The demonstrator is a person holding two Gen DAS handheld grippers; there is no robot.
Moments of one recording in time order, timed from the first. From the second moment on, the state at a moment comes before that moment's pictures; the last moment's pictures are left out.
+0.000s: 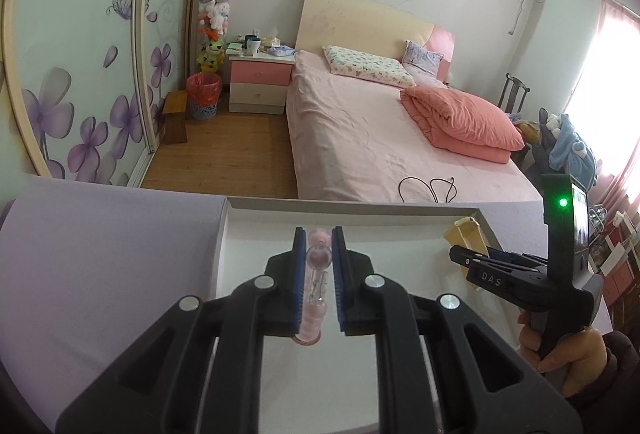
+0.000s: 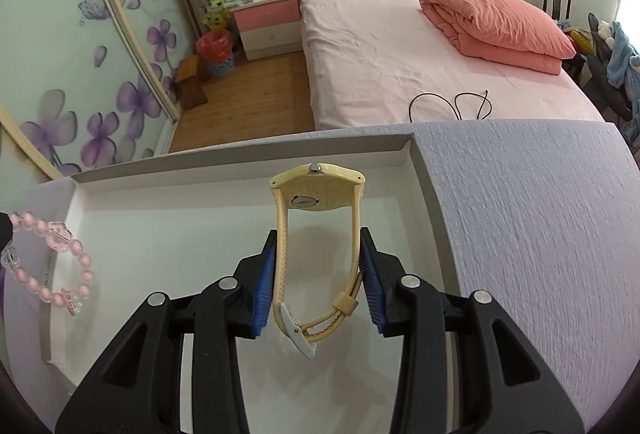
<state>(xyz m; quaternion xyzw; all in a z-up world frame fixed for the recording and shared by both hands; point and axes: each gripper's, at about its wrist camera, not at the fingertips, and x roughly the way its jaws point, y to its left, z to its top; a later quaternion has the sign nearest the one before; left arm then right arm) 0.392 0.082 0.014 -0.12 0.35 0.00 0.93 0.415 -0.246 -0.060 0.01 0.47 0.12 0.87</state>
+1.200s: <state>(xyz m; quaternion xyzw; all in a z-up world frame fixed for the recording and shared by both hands) 0.342 0.095 0.032 -0.12 0.31 0.04 0.94 0.325 -0.301 -0.017 0.03 0.37 0.16 0.91</state>
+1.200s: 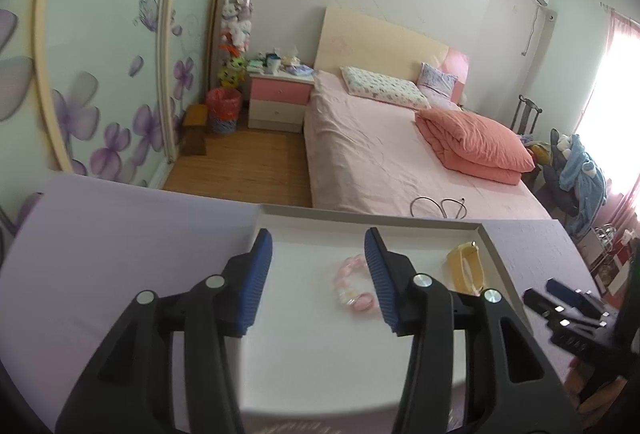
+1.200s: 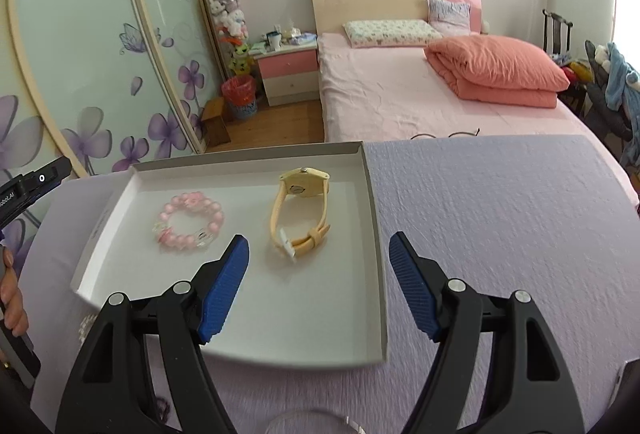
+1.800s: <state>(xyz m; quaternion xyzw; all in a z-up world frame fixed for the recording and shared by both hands) 0.140 0.100 -0.001 -0.10 0.30 0.06 0.95 0.160 -0.313 -0.028 0.02 0.36 0.22 0.91</state>
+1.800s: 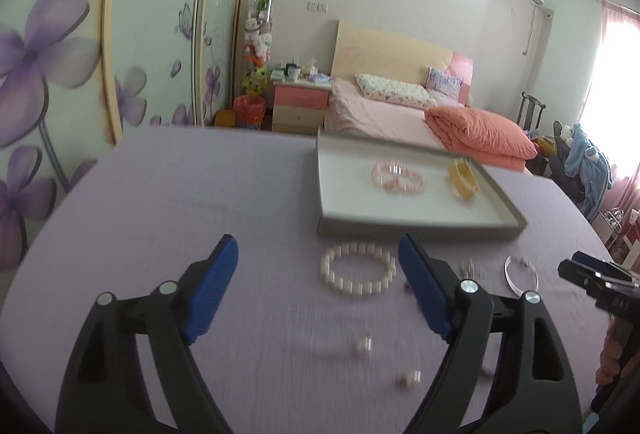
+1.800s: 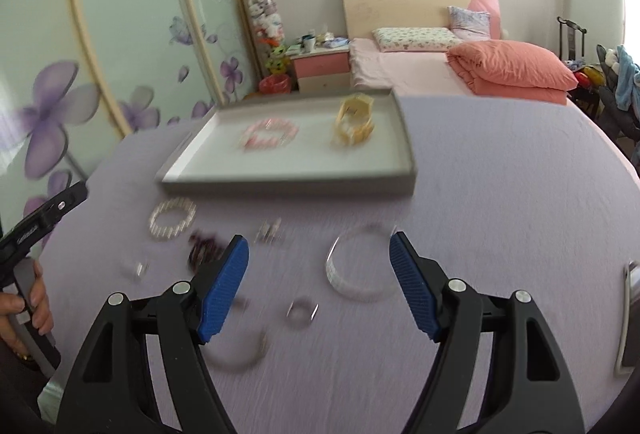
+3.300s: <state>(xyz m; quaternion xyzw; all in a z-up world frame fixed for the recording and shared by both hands) 0.116 0.080 -0.042 -0.06 0.35 0.05 0.93 0.095 -0.265 -0.081 -0.02 0.40 0.17 0.90</state>
